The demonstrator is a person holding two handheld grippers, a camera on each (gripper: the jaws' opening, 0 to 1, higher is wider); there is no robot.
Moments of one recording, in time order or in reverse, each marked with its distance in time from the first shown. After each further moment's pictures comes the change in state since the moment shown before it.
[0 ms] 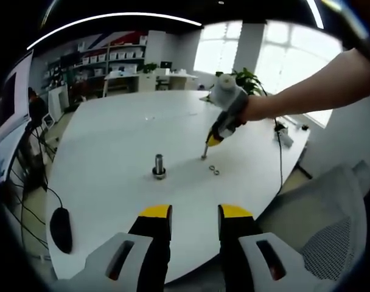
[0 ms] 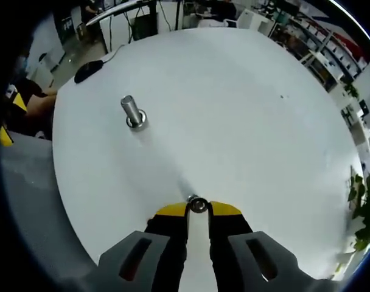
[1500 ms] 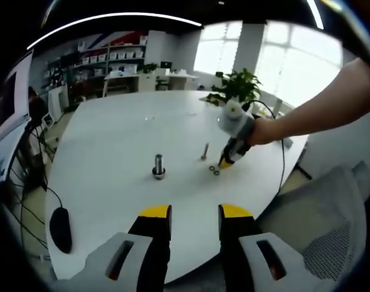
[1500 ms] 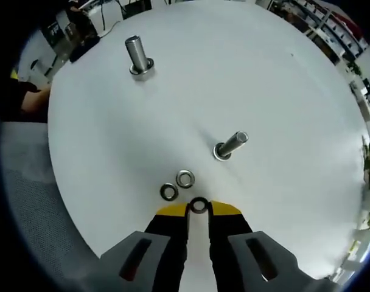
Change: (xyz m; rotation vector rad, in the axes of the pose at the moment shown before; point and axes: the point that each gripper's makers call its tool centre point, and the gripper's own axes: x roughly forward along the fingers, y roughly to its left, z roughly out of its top) left arm 0.000 0.000 0.000 -0.002 -0.003 -0.001; right arm 0.024 0.034 -0.068 0.089 0.129 0.030
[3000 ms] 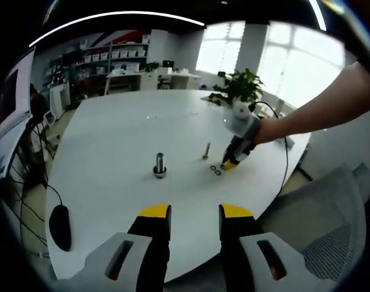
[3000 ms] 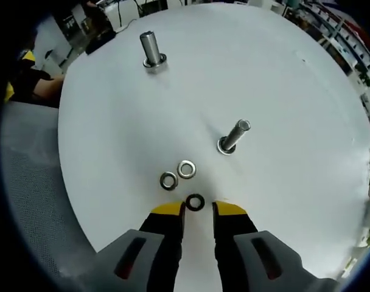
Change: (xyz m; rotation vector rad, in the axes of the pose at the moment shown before) left arm 0.000 0.002 -0.001 -0.017 0.004 0.008; right arm 0.005 -0.002 -0.010 -0.110 -0.018 0.073
